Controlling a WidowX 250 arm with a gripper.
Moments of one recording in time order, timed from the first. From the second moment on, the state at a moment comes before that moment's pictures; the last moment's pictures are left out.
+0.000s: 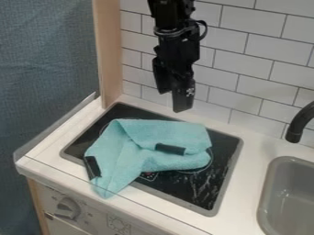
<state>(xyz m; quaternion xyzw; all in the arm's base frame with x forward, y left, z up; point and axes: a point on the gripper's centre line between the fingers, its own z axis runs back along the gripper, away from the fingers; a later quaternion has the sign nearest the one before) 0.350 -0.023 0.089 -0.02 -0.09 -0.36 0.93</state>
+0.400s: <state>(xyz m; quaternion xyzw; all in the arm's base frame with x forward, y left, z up) 0.340 -0.019 0.066 -0.03 -0.04 -0.35 0.94</state>
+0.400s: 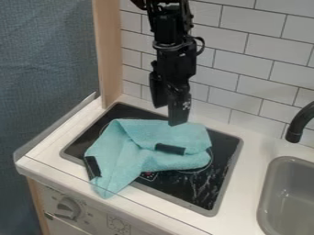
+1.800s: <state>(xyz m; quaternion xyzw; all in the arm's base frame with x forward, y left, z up) 0.366 -0.002 -0.009 -0.03 -0.08 0.08 0.99</state>
